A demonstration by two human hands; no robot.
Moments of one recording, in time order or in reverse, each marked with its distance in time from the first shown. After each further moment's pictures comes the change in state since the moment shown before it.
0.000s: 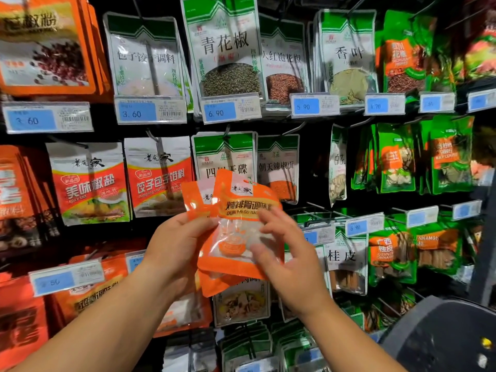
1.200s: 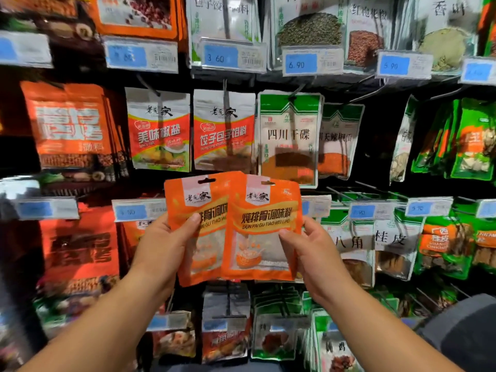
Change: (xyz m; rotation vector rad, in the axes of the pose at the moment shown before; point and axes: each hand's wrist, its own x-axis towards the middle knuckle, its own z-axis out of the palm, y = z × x) left_hand -0.039 -0.051 -0.134 0.050 0.204 0.103; right_hand -0.028 0.009 0.065 0.403 -0.086 0.648
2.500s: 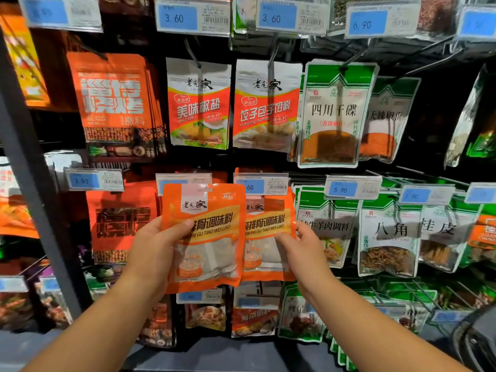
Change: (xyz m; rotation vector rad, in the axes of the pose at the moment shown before) left_hand -0.020 -0.003 -0.082 0.019 0.136 -0.103; right_hand 0.011 0.076 0.066 -0.317 0.101 0.077
